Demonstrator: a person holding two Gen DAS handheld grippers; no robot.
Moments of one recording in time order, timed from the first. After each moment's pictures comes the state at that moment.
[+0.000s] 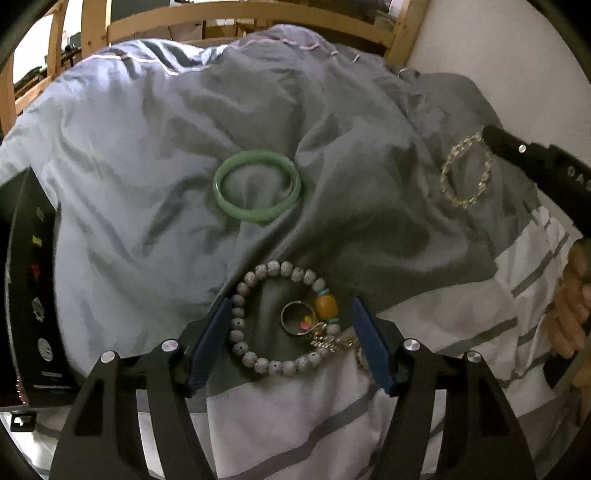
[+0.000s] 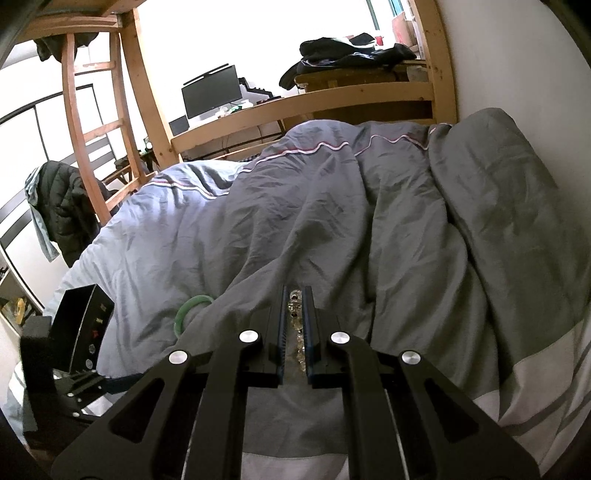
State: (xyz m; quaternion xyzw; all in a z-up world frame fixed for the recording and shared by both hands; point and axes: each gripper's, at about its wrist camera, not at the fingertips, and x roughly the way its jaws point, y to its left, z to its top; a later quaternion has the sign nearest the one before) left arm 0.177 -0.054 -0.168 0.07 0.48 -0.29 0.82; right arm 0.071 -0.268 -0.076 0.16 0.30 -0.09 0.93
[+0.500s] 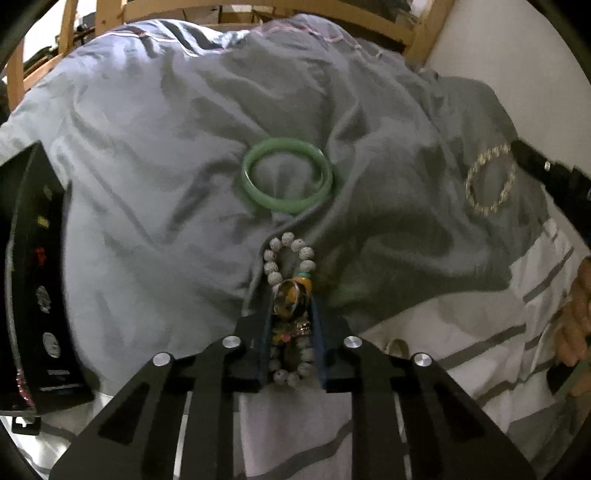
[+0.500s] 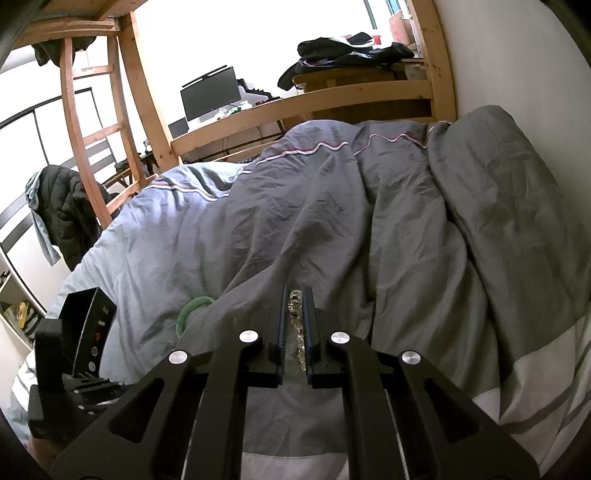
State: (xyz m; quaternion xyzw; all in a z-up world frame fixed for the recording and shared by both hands) left arm 0.190 -0.038 -0.170 0.05 0.50 -0.27 0.82; right arm 0.071 -0.267 -0.076 0.17 0.30 -0.09 0.93
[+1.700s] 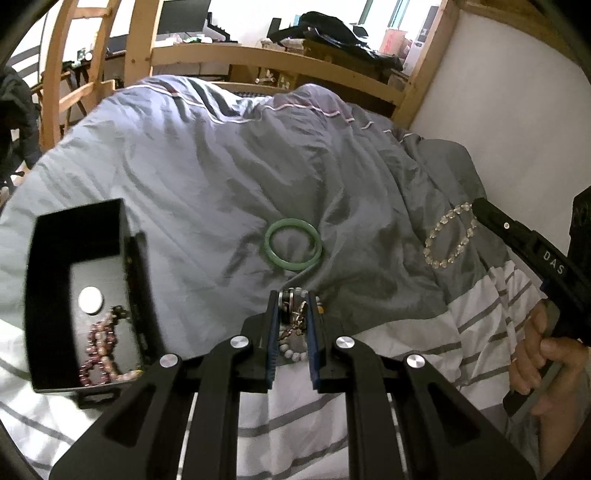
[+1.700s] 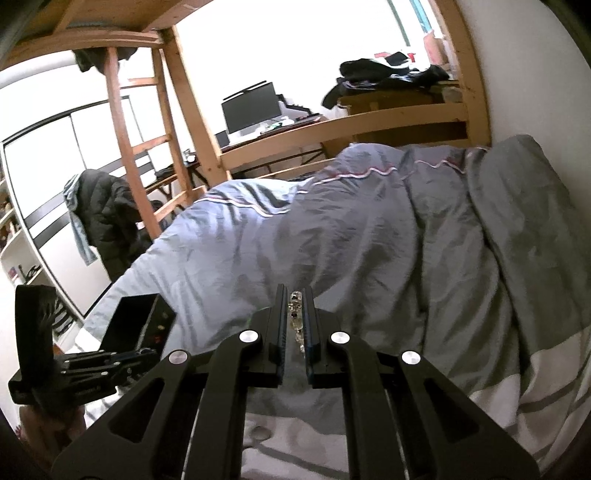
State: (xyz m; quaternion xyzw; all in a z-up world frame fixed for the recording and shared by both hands) left arm 0.159 0.019 -0.083 0.00 0.43 -0.28 0.86; right arm 0.051 -0.216 -0.028 0.17 0.26 -0.01 0.95
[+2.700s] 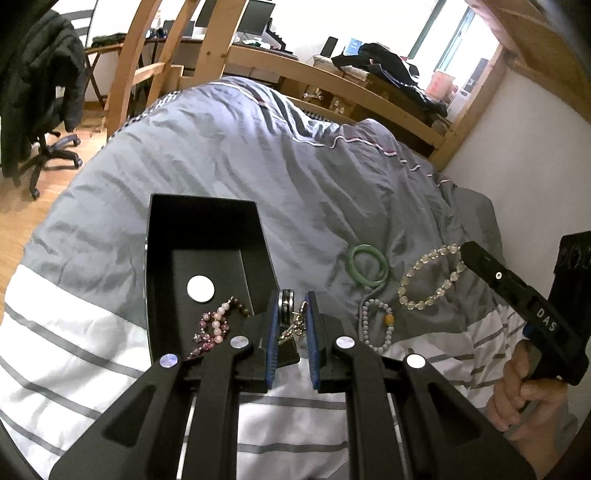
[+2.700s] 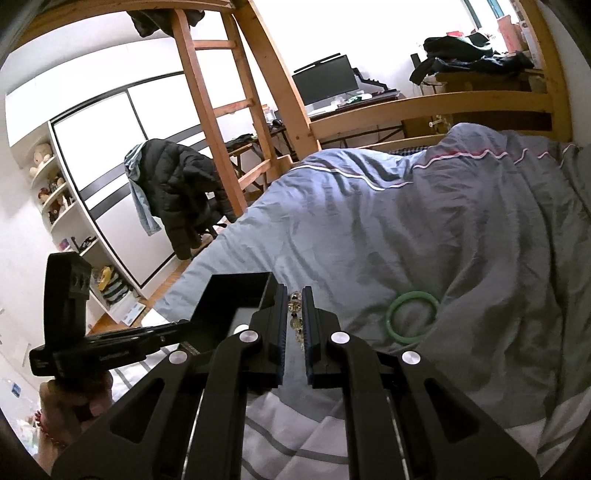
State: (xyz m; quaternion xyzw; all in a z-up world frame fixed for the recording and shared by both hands) left arm 0.181 0.148 -0.067 -0.09 0.43 -0.23 0.87; right arm 0.093 -0.092 -0.023 0.18 0.29 0.12 0.93
